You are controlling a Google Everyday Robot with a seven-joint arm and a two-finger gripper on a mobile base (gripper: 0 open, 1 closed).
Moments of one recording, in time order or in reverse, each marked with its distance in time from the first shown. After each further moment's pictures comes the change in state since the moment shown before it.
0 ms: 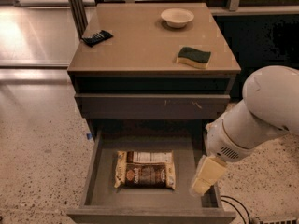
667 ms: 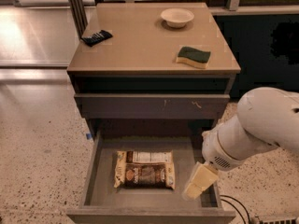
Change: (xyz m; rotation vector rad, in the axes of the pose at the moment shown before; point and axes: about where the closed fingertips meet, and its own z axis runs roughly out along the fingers) arm 0.004 0.001 0.034 0.009 -0.047 0.042
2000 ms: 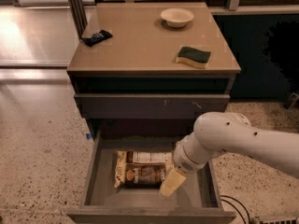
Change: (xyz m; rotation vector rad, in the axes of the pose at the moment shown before) arm -0.021 -0.015 0.130 -0.066 -0.020 -0.038
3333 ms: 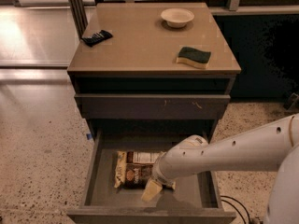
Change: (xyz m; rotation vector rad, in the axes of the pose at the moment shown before) arm -0.006 -0.017 0.132 0.100 -0.008 -0.018
